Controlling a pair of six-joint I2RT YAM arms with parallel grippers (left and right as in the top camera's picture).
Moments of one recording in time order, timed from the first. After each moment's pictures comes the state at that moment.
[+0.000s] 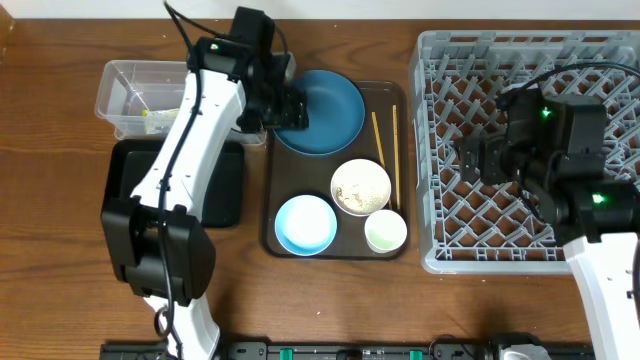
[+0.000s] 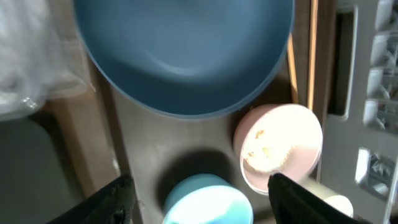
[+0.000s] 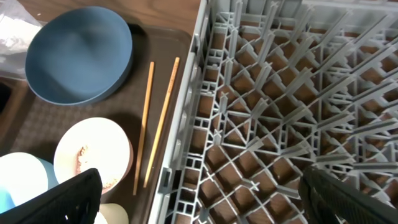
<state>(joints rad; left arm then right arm) -0.26 1.94 1.84 -1.25 0.29 -0.18 0.07 1.20 1.20 -0.82 -0.15 -0.02</state>
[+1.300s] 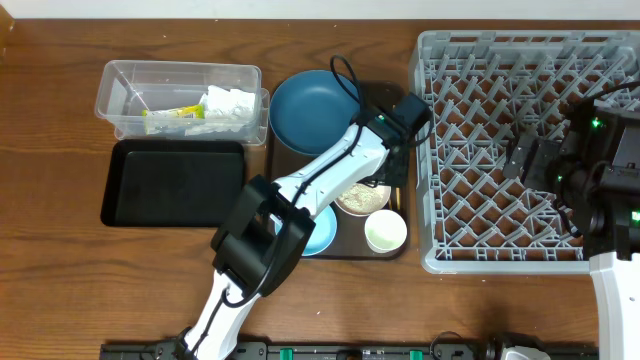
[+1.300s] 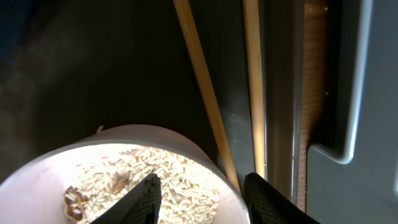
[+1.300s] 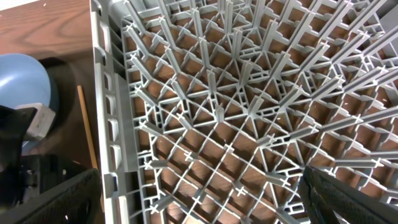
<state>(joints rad) -0.75 2.21 1.79 -0.96 0.02 -0.61 -0.12 1.13 1.20 -0.91 -0.03 0.16</state>
